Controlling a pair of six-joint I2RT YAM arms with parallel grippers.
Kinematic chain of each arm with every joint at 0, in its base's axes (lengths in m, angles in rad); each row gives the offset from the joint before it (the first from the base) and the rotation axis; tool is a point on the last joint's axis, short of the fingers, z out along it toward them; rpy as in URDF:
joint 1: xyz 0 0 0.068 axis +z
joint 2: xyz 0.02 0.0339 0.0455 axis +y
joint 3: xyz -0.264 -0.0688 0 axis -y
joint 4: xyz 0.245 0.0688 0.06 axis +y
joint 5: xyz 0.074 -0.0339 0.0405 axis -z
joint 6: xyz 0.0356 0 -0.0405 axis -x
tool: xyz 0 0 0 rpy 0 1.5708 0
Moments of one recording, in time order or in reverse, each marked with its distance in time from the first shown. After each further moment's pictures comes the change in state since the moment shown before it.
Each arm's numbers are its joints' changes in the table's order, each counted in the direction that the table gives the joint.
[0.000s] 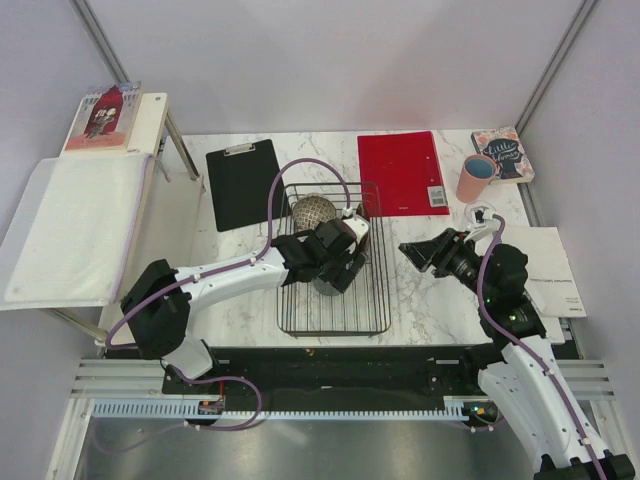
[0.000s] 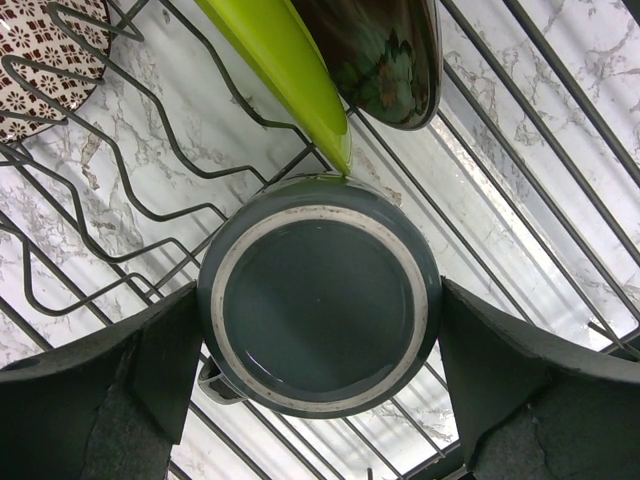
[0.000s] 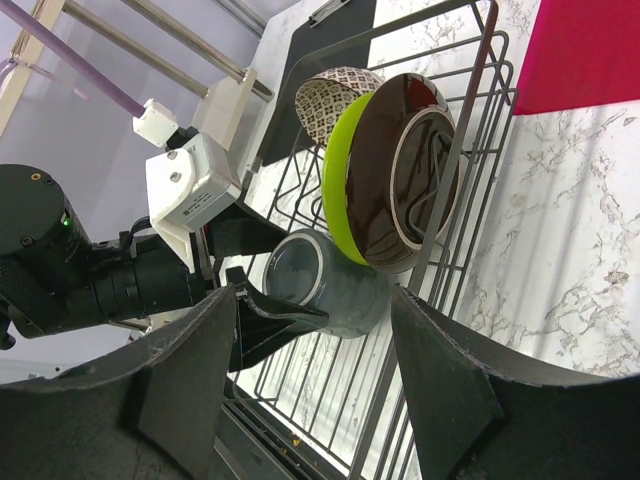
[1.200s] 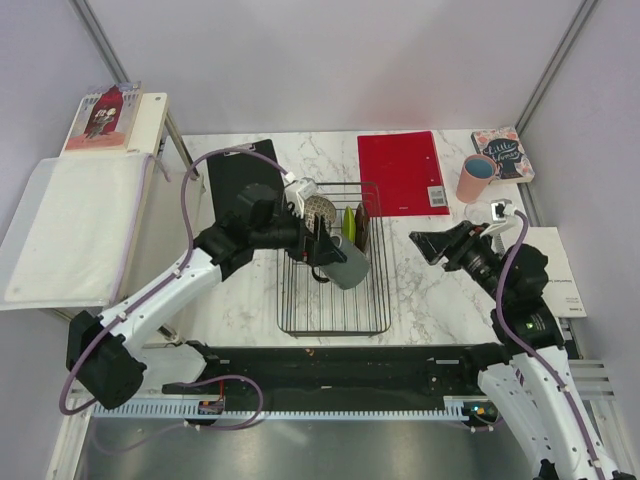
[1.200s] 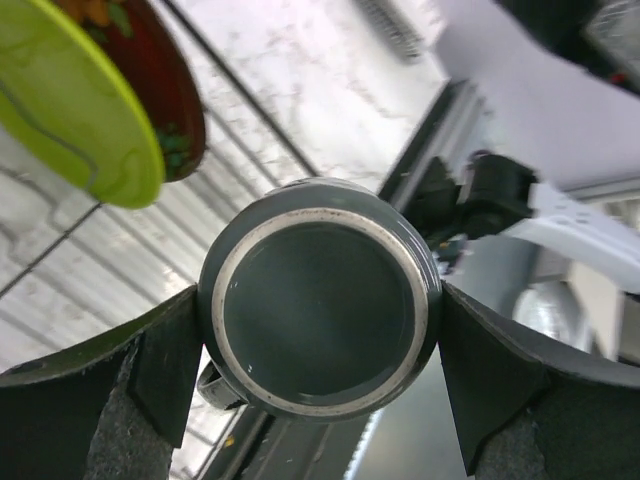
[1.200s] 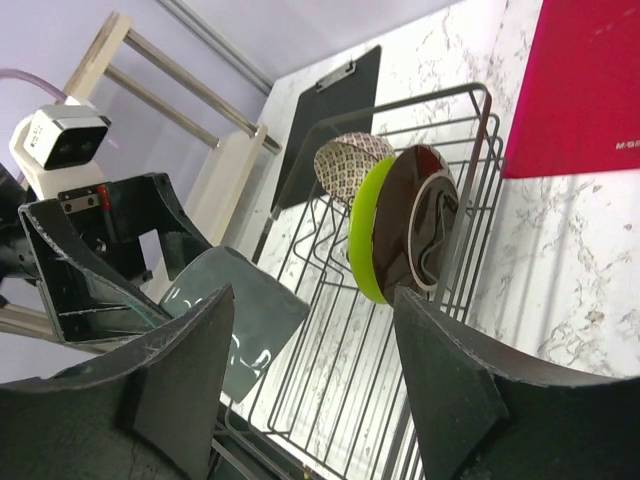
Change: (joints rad) left arm 0.312 -0.355 -0.092 -0.127 0.756 0.232; right arm 0.000 -0.037 0.151 0.125 0.076 0.018
